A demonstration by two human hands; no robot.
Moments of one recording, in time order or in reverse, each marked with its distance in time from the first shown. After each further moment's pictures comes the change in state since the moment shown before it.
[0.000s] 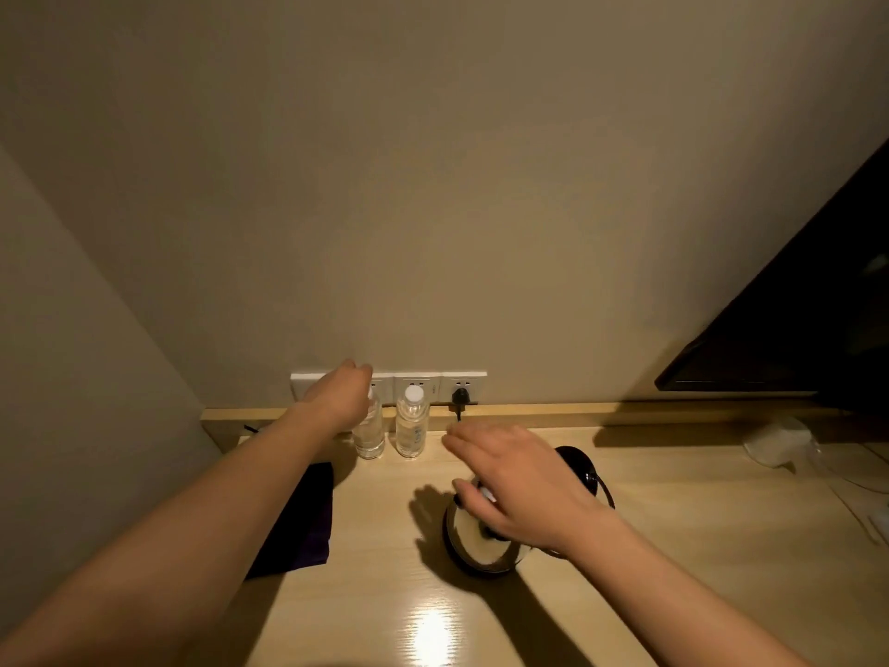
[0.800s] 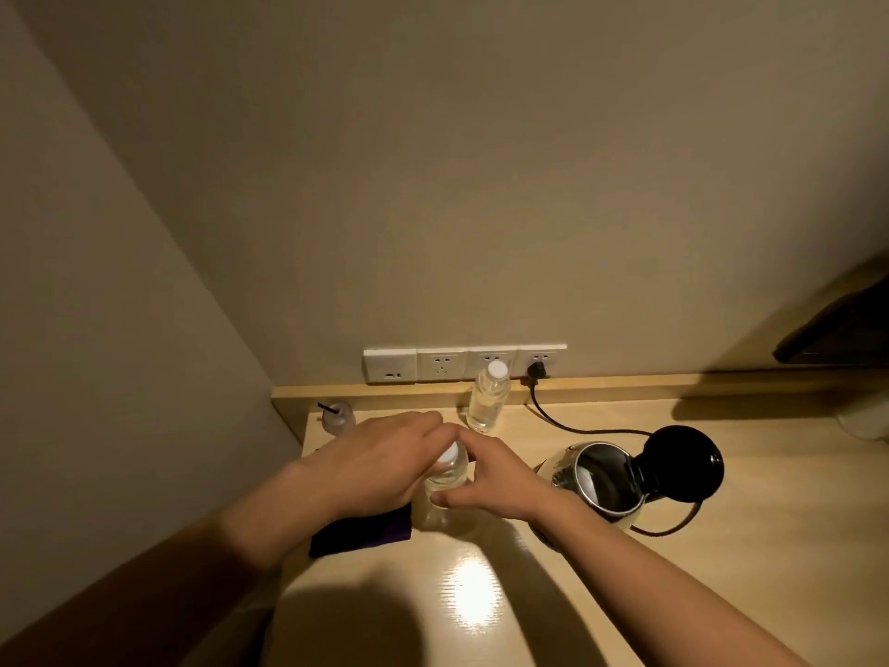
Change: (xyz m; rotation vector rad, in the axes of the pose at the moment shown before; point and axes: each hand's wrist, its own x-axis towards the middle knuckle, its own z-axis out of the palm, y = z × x) left_hand -0.135 -0.047 -0.041 -0.039 -0.031 0.674; right_hand 0.092 -0.066 0.130 0.966 -0.168 0.378
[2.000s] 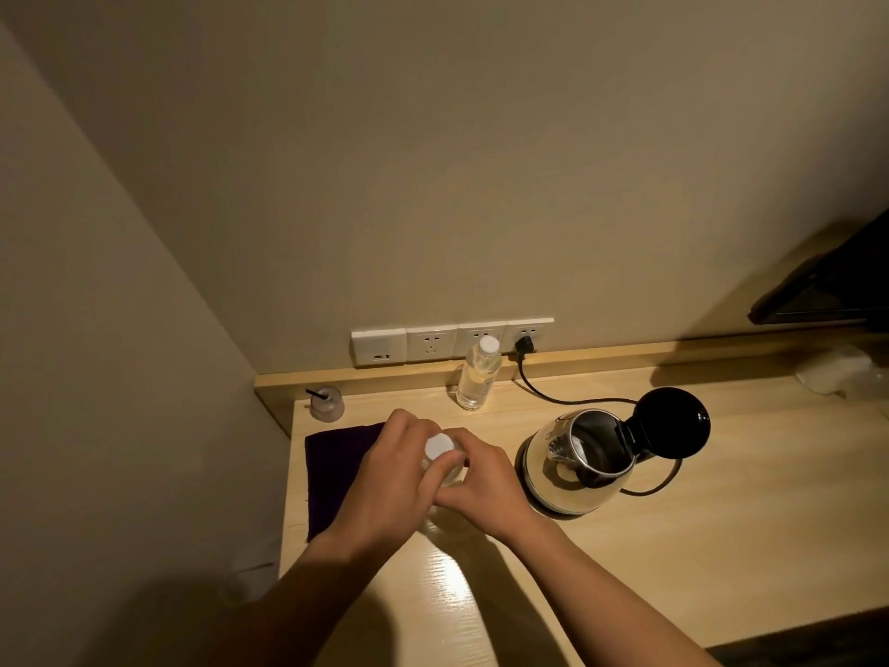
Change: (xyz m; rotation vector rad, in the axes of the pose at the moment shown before) left_hand -0.021 0.036 0.063 -0.572 0.402 -0.453; right_hand -0.025 -0.001 0.062 -0.009 0.347 0.182
